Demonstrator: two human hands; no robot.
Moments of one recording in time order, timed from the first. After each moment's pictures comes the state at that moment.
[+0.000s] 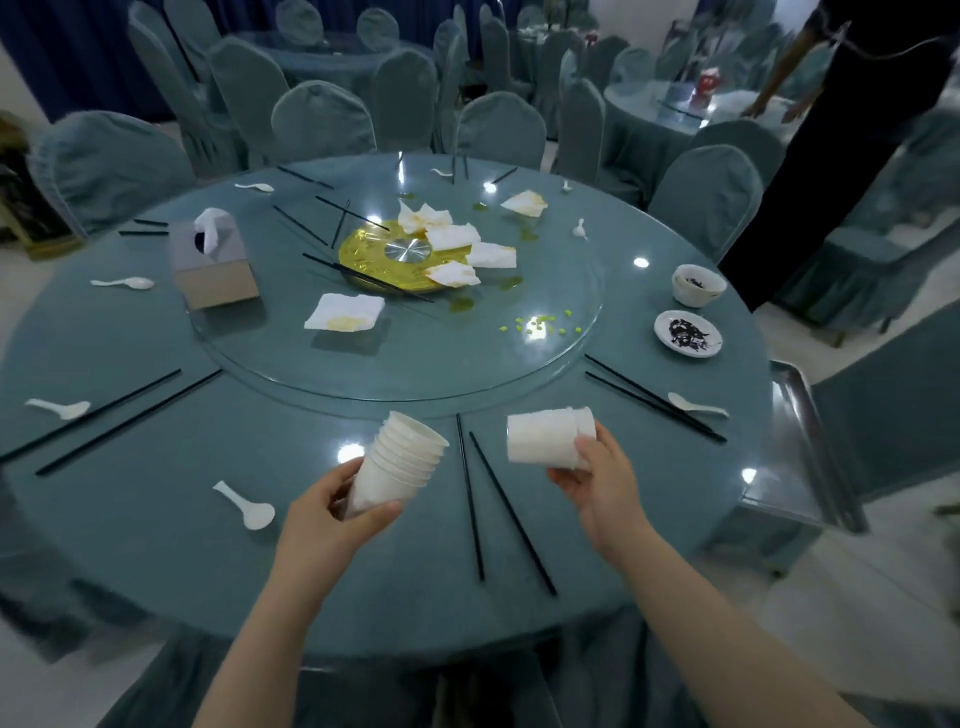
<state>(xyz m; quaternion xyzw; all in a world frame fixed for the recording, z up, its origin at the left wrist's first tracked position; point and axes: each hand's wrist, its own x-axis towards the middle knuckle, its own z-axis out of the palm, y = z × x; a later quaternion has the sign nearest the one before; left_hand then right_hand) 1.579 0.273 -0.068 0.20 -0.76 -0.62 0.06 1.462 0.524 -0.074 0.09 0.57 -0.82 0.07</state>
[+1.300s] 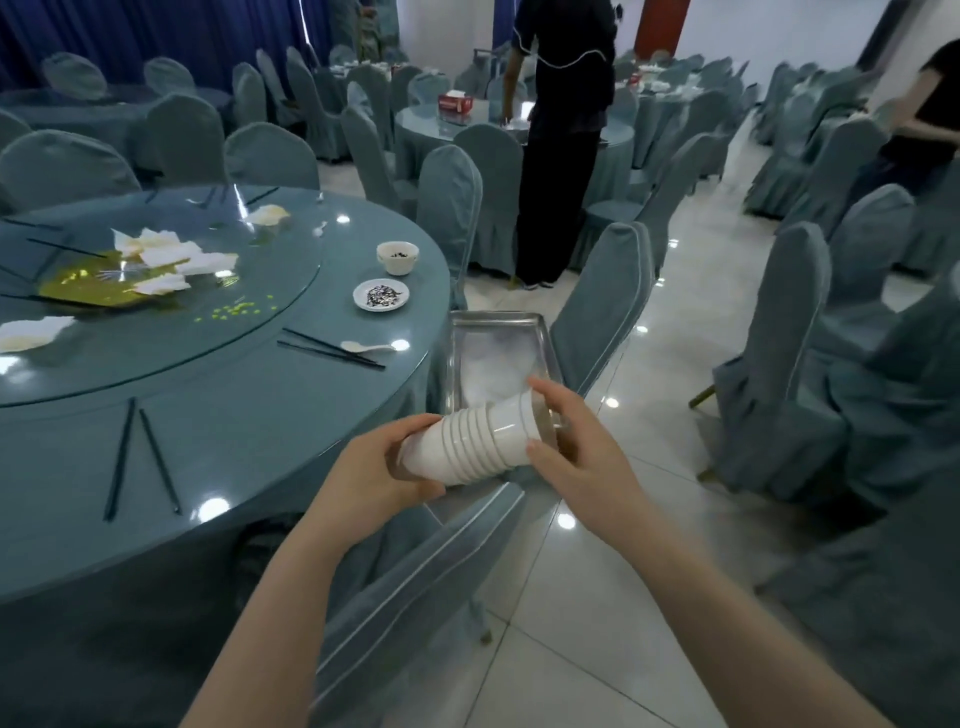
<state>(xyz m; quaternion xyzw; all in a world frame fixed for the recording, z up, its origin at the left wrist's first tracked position) 1.663 0.809 0.005 -0.13 -0.83 -0.54 -0.05 1.686 1.044 0.020 -0.09 0.82 -0.56 -0.06</state>
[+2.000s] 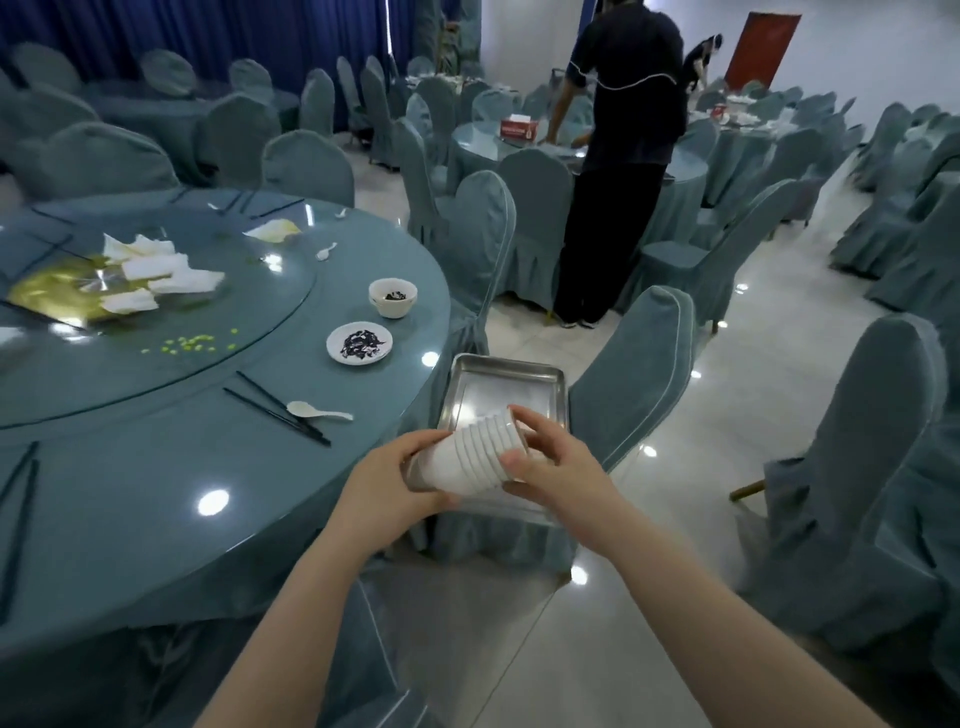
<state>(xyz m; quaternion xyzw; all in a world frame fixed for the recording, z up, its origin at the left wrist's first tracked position) 1.453 0.948 -0.016 -0.03 -0.85 -0.53 0.02 1.424 1.163 -0.001 -0.06 0.70 -0.69 0.16</state>
